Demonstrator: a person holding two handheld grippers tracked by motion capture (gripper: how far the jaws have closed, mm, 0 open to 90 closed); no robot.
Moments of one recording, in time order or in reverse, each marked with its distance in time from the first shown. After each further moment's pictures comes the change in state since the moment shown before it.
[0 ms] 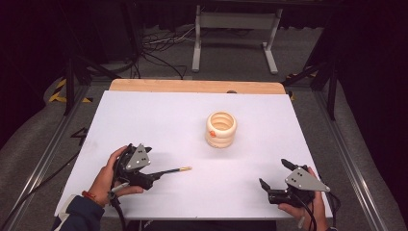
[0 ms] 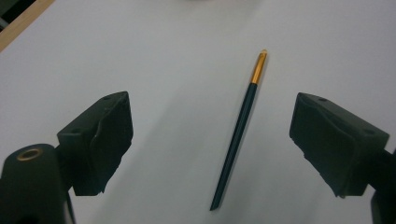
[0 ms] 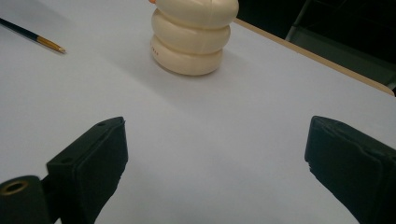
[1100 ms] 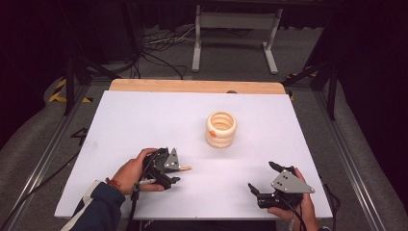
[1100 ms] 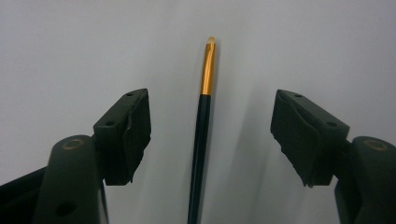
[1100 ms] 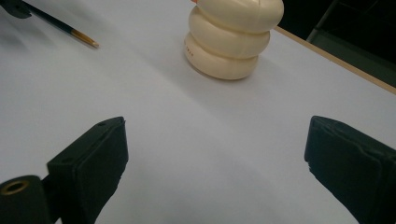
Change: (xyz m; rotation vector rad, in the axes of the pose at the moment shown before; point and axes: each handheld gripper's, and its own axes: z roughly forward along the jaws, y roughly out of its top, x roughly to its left) left arm -0.017 0.040 0.055 0.270 -0.169 0.200; right arm 0.025 0.008 0.012 0.022 0.059 -0.063
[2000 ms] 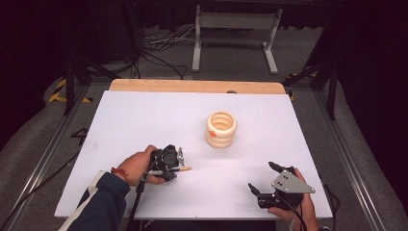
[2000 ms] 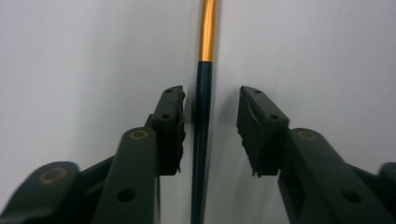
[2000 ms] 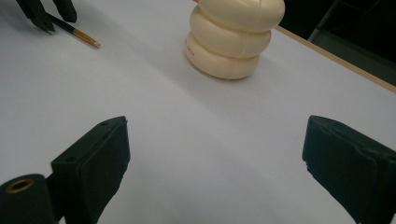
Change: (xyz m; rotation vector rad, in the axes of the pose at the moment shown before) left arm 0.017 0.015 0.018 0.254 -0.133 0.014; right arm -0.001 0.000 -0.001 0.001 0.007 0.004
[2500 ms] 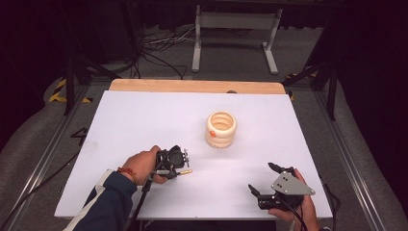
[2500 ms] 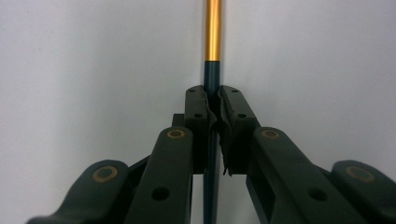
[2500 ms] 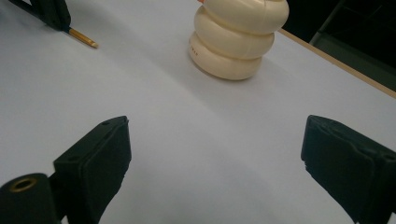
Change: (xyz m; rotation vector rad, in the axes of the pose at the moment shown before) left arm -0.004 0.016 0.001 0.106 -0.024 -0.012; right arm 0.002 0.000 -0.002 -0.001 0.005 -0.029
